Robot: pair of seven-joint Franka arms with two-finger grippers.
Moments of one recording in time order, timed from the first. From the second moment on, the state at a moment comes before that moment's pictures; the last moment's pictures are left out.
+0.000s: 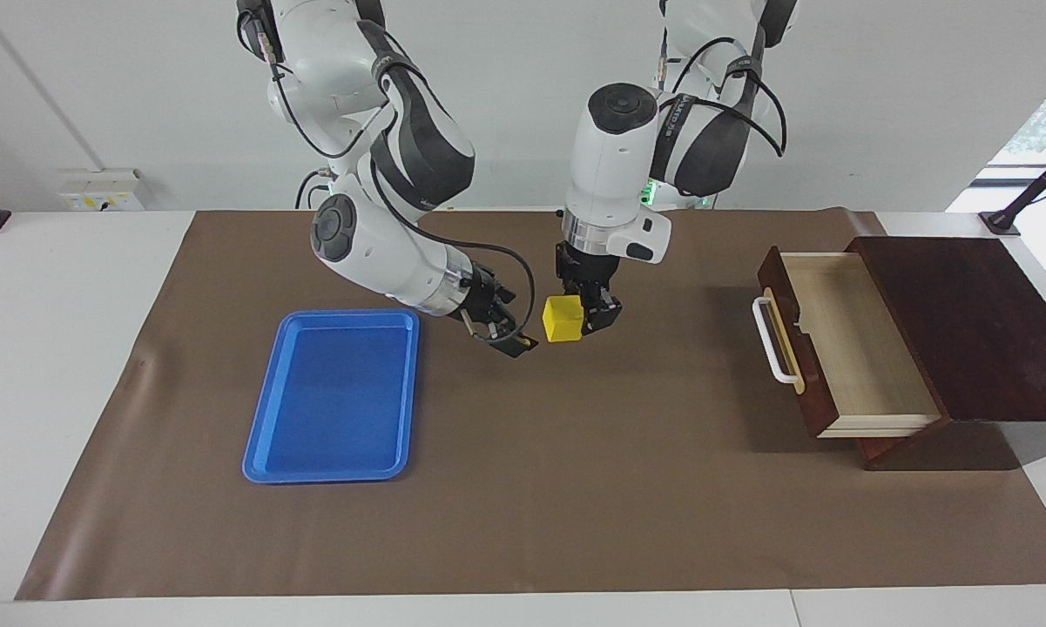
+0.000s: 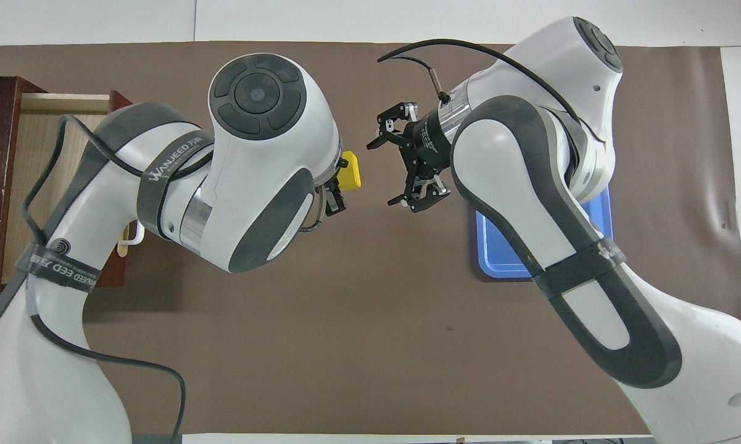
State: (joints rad) left arm -0.57 0.34 -0.05 -1.42 0.02 1.84 -2.52; right arm 0.34 0.44 0.02 -1.43 0.68 1.85 1.38
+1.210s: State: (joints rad) left arm -0.56 0.34 -0.05 -1.42 0.02 1.87 -2.54; right arm 0.41 0.45 0.02 -1.43 0.70 1.98 1.38
